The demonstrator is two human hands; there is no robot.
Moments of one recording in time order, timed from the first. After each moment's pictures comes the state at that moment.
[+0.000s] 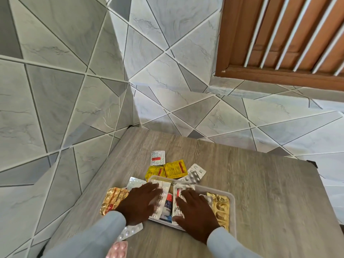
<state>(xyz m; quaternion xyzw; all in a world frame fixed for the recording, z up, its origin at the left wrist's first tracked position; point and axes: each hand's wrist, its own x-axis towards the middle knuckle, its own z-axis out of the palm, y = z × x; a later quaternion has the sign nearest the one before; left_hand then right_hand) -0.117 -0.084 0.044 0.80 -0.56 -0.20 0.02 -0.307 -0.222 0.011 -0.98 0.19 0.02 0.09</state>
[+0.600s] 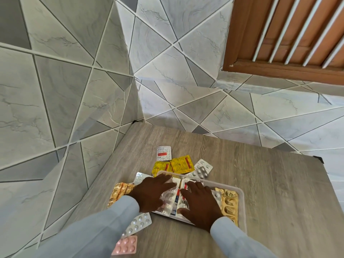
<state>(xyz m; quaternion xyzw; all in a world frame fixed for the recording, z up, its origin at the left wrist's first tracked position) -0.099 -0.103 0.048 0.75 -0.61 -0.23 -0.05 -0.282 -0.216 0.022 -0.96 0.23 0.09 0.09</state>
